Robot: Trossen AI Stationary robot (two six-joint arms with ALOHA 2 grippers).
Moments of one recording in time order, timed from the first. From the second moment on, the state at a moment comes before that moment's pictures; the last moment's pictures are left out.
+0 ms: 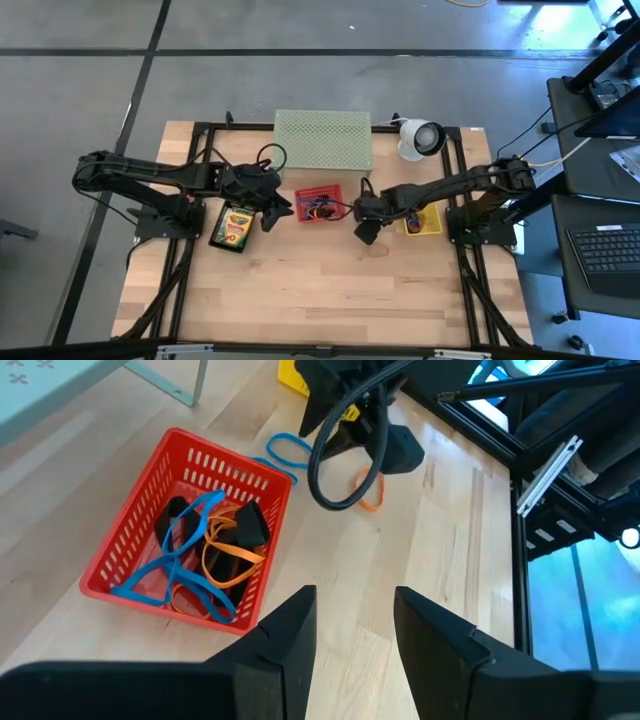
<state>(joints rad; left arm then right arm) -0.05 1.12 0.88 -0.33 0.03 -0.55 0.08 1.65 0.93 -0.65 0.14 0.73</state>
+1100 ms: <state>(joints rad) -0.05 1.12 0.88 -0.33 0.03 -0.59 0.09 1.65 0.78 -0.47 0.13 0.83</state>
